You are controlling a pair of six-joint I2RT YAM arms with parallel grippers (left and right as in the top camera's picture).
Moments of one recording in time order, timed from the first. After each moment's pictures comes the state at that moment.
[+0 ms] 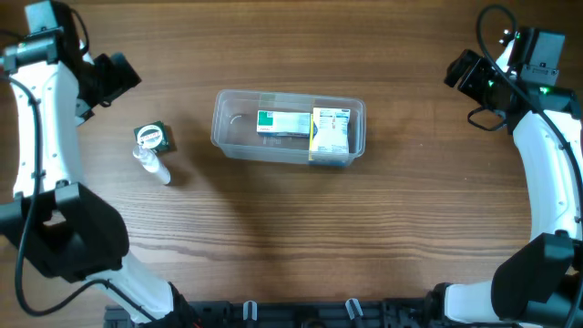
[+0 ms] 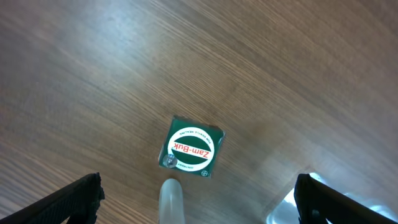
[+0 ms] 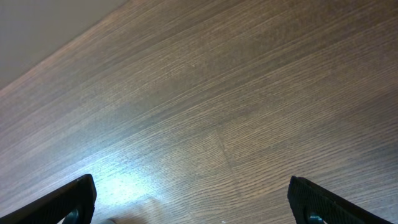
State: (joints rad) left arm 0.26 1.90 1.80 -1.17 0.01 -0.35; right arm -0.20 1.60 1.33 -0.62 -0.09 0.34
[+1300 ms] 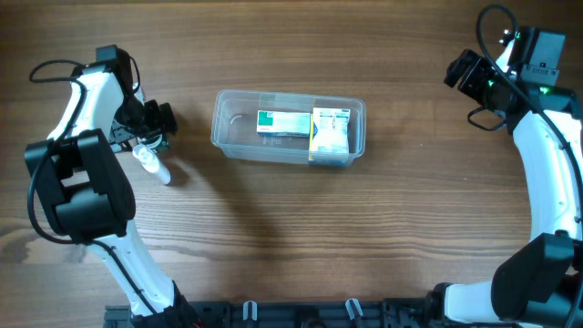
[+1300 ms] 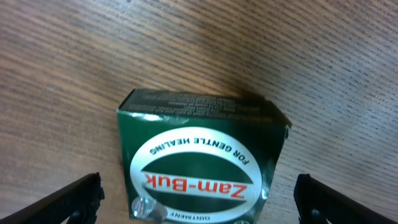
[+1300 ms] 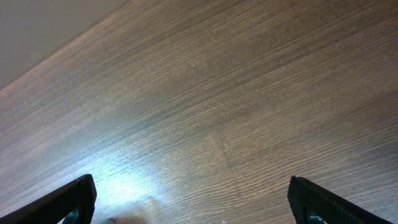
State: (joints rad) left arm 0.21 2.12 1.56 -1.02 0.00 -0.18; right arm -0.20 1.60 1.33 -0.62 -0.09 0.34
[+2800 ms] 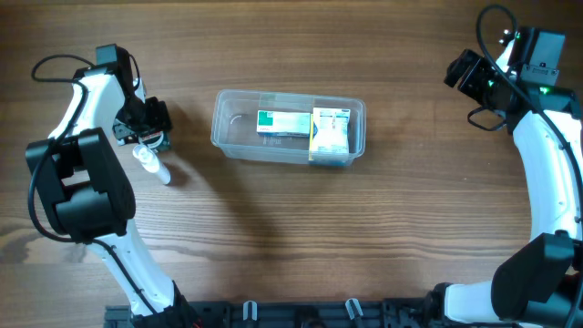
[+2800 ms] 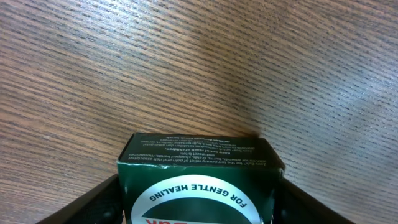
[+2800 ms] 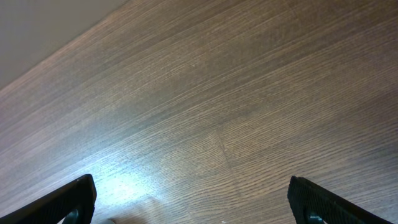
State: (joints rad) left arm 0.21 2.12 1.55 -0.93 0.00 -0.14; right arm -0.20 1.60 1.33 -0.62 -0.09 0.34
